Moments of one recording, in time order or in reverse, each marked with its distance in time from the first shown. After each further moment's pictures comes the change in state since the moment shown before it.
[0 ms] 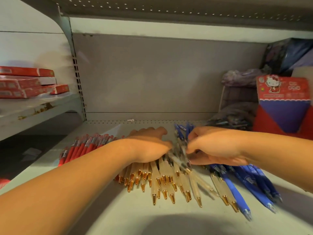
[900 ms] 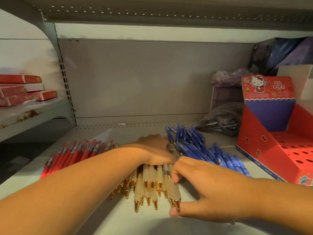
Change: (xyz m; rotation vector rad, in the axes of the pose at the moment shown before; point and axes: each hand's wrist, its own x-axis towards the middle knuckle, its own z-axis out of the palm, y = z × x) left_hand 0.038 0.040 0.018 0.142 -0.094 0.047; right_hand -0.044 0.051 0.015 -0.906 0.044 -0.554
